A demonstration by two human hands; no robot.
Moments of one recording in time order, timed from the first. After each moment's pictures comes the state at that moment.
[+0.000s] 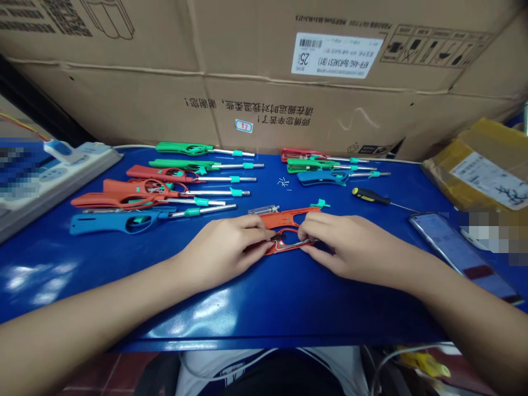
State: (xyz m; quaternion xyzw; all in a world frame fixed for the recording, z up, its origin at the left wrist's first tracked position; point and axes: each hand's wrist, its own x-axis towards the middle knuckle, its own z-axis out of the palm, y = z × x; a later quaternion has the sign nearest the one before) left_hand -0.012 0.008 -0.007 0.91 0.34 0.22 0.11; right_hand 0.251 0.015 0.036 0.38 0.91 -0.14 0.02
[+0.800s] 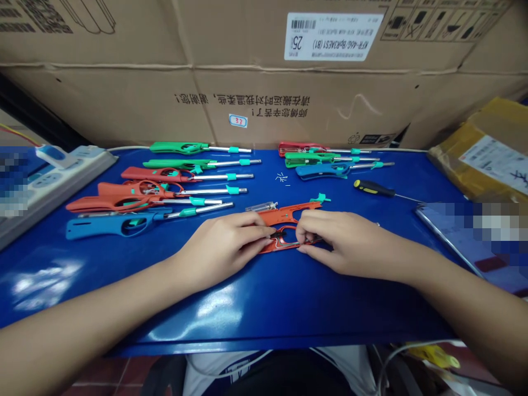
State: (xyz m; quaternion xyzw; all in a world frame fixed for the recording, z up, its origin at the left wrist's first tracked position) left_hand -0.012 0.011 -0.011 0.91 0.33 0.22 0.10; right_hand 0.254 0.020 0.019 0.37 0.90 -0.21 -0.05
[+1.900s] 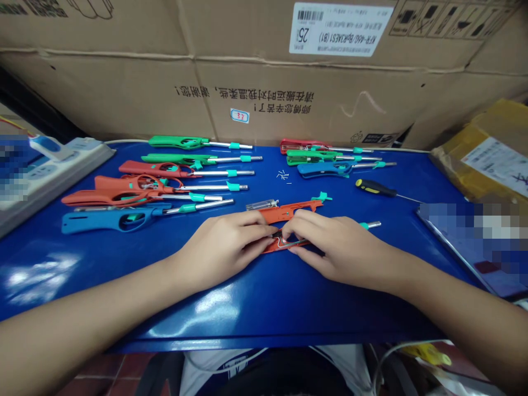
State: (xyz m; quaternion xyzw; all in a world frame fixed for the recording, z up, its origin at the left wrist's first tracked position) left_hand -0.008 0.007 -0.008 0.91 0.33 0.22 0.11; right_hand 0.240 0.010 0.015 0.36 0.92 -0.17 -0.04
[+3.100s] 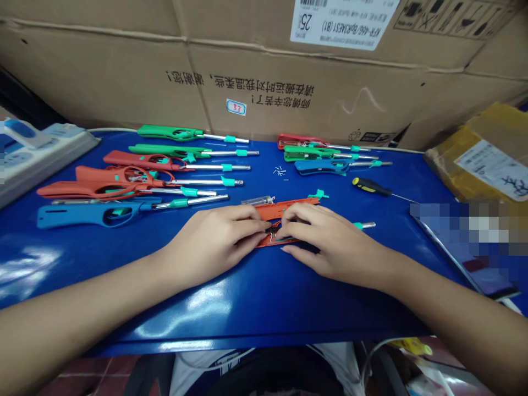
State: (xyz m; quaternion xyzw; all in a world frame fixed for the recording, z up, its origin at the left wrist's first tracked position) left_hand -0.010 0.010 -0.008 0.91 0.34 0.21 0.07; right_hand 0.242 0.017 0.008 0.31 0.93 -0.18 -0.12
